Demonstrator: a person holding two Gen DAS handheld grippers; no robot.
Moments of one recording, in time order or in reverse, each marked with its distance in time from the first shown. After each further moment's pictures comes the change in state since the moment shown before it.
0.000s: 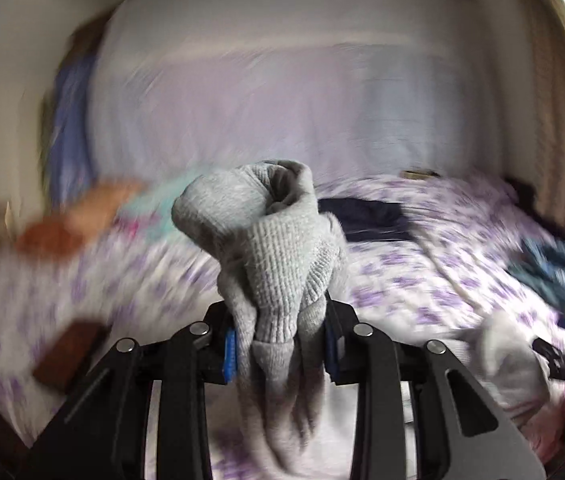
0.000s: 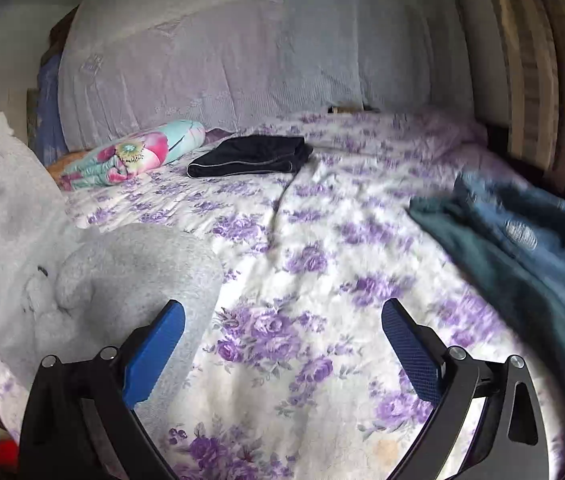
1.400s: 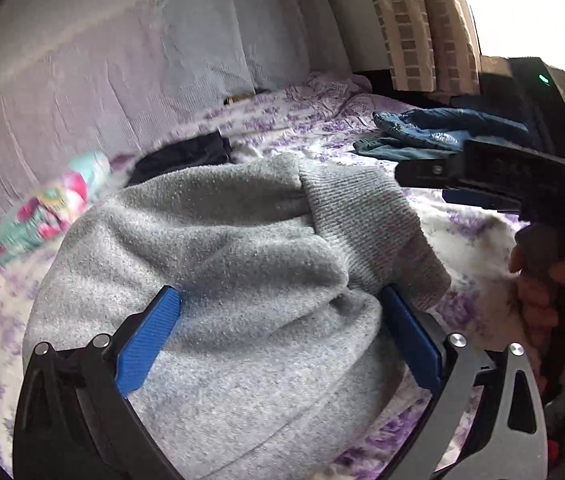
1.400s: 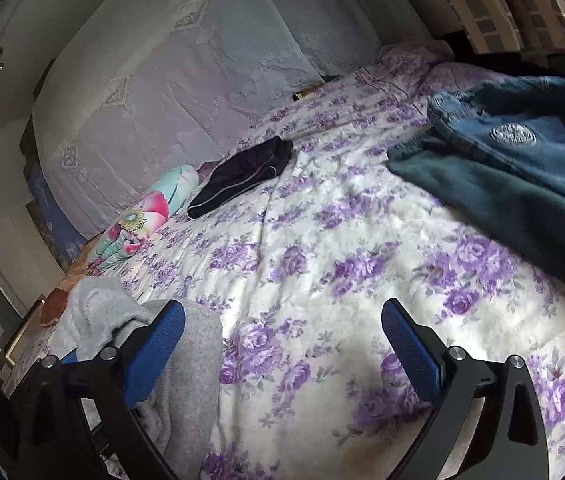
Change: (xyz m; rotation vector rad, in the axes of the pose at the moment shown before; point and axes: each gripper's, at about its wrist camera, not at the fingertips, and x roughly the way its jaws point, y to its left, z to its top) left arm 0.055 -0.184 -0.074 0.279 0.194 -0.407; right arm 0.000 -0.055 -0.007 0.346 -0.036 0.160
